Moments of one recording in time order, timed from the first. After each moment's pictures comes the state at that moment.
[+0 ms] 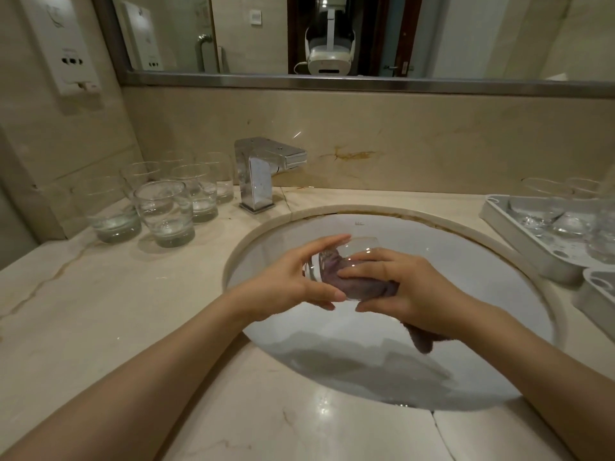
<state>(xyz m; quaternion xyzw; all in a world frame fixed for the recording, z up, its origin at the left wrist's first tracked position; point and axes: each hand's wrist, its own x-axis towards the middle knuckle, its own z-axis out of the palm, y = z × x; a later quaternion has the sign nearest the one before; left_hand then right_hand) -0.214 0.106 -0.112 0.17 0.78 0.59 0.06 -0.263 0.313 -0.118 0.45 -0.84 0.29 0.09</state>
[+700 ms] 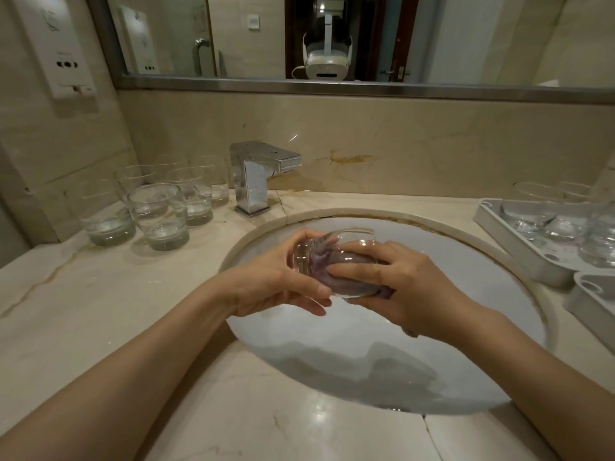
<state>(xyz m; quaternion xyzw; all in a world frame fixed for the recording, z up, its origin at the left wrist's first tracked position) -0.212 0.096 -0.099 0.13 0.66 0.72 0.17 -0.265 0.316 -0.117 0.53 -0.78 0.16 0.29</state>
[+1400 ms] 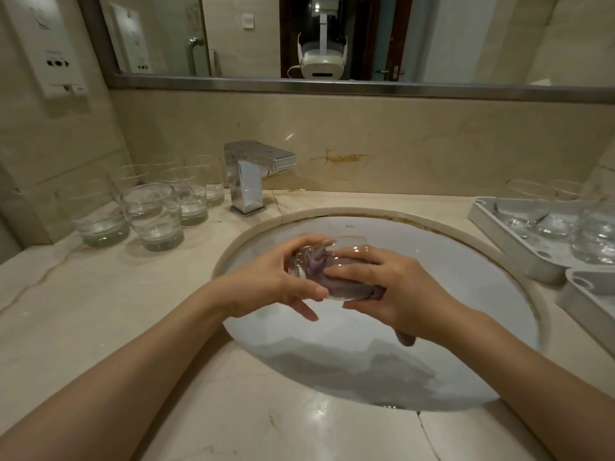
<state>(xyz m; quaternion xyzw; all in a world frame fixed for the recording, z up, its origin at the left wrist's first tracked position) -0.213 0.099 -0.103 0.15 0.72 0.66 0.14 -0.262 0.314 -0.124 0.49 -0.82 0.21 0.22</state>
